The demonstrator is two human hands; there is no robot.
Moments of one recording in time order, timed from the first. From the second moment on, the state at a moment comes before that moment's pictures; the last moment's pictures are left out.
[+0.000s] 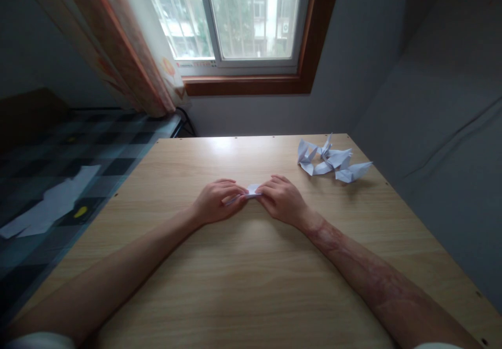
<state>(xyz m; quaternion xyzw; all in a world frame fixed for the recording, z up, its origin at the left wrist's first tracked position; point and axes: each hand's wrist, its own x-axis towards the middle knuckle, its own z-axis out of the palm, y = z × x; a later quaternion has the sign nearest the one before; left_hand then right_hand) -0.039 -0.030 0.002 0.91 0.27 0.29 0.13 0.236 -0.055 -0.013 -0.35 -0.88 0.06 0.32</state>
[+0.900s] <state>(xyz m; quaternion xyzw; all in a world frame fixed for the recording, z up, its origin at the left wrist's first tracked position) -0.044 -0.013 -0.005 0.88 0.35 0.31 0.10 0.229 -0.056 -0.016 -0.41 -0.84 0.11 0.33</state>
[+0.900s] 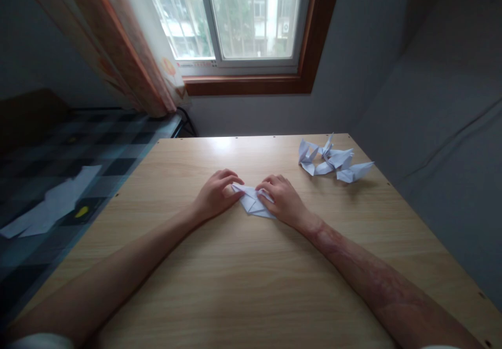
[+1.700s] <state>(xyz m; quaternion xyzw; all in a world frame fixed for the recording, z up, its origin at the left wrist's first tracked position) -0.038 -0.027 0.001 0.95 0.18 0.25 0.05 0.243 -0.060 -0.003 -0.27 -0.92 0.06 0.27</state>
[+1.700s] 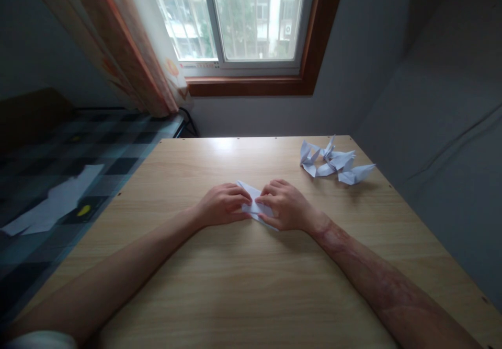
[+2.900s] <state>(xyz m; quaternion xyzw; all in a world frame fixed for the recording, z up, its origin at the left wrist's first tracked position) -0.039 -0.017 -0.001 0.90 0.28 0.28 0.20 0.232 -0.055 -0.020 -0.39 -0.81 0.22 0.38</state>
